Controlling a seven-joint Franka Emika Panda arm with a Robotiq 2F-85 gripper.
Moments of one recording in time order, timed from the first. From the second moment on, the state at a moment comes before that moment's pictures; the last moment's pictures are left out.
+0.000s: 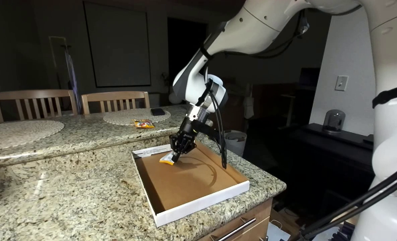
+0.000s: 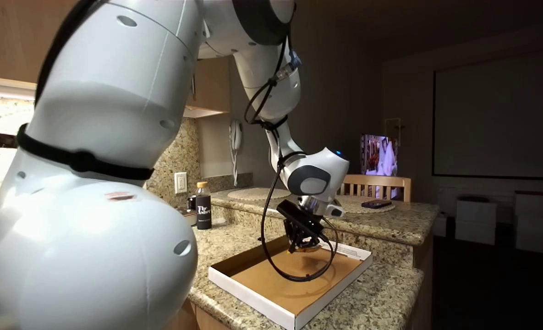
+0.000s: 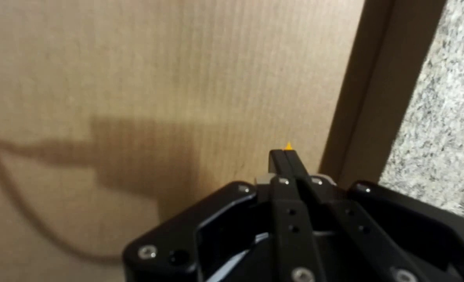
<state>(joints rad) -0.04 0.30 0.16 -2.18 0.76 2.49 -0.50</state>
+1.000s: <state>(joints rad) -0.01 0.05 0.10 -2.20 1.12 2.54 -1.00</state>
